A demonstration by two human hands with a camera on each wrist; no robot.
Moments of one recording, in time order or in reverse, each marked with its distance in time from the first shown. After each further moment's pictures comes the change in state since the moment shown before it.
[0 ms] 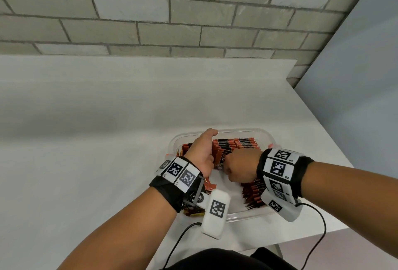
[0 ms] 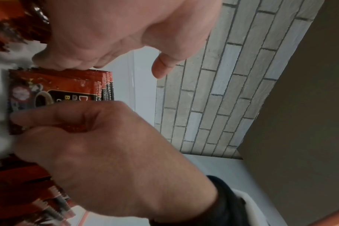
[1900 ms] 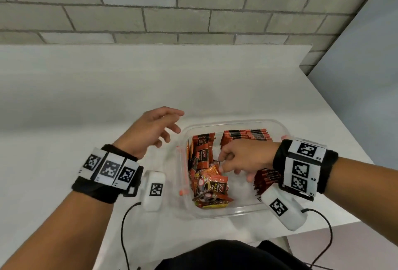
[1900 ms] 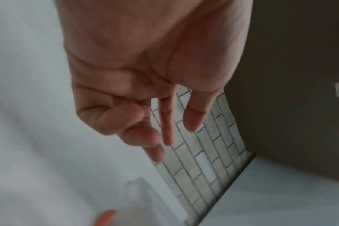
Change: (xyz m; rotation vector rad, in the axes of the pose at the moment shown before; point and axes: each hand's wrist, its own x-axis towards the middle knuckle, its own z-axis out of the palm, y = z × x) left_hand -0.062 0.055 -0.114 0.592 0.097 0.481; right_hand -0.008 -0.011 -0.009 0.847 0.024 0.007
